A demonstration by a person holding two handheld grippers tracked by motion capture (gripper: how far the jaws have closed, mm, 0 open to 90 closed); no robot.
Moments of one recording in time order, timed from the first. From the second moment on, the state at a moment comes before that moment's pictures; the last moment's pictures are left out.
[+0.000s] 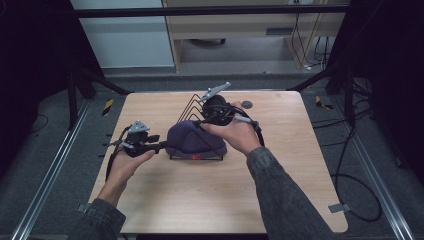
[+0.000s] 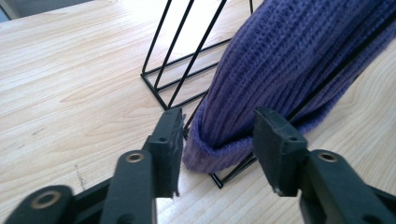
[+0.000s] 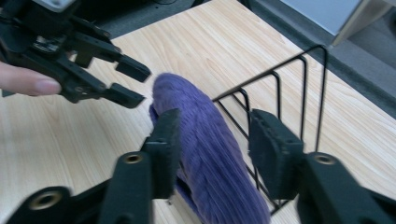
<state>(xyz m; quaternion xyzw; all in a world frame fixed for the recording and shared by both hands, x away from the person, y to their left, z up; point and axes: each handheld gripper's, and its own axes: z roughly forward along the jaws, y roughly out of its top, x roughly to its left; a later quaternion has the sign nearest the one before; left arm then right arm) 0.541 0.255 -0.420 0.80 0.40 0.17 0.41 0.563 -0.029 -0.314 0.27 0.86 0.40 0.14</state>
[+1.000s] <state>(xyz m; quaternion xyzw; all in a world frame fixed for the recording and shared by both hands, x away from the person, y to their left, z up) 0.492 0.312 -0.438 0.80 0.43 0.21 0.36 0.514 -0.179 -0.360 0.39 0.80 0.39 0.21</state>
